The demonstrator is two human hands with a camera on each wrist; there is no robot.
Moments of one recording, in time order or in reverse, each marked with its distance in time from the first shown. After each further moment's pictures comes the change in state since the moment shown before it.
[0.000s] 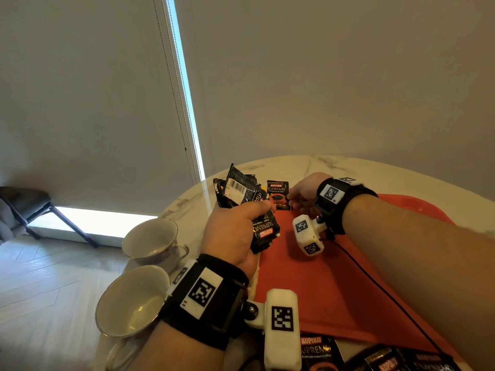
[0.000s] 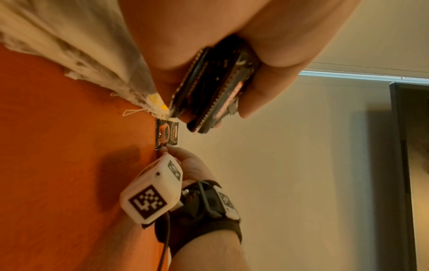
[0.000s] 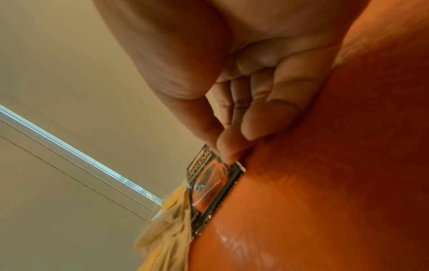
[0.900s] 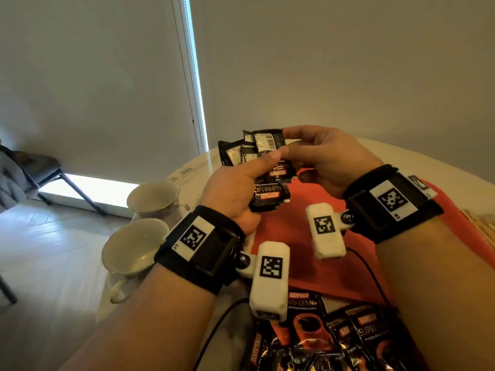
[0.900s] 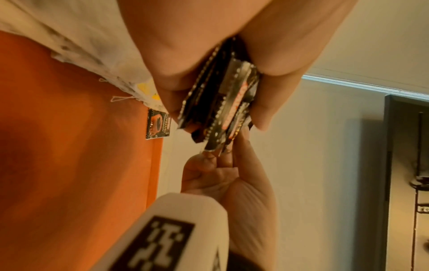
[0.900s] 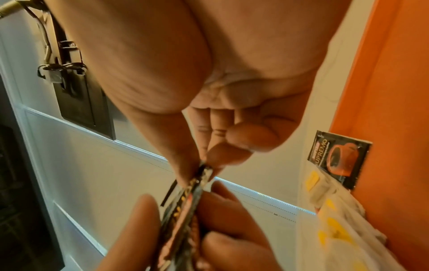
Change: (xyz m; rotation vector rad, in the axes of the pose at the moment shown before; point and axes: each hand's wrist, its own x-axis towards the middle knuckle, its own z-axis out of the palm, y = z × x) left_hand -0.020 0.017 0.008 -0.111 -0.160 -0.113; right_hand -0.106 0.002 -0.016 0.391 -0.279 -0.555
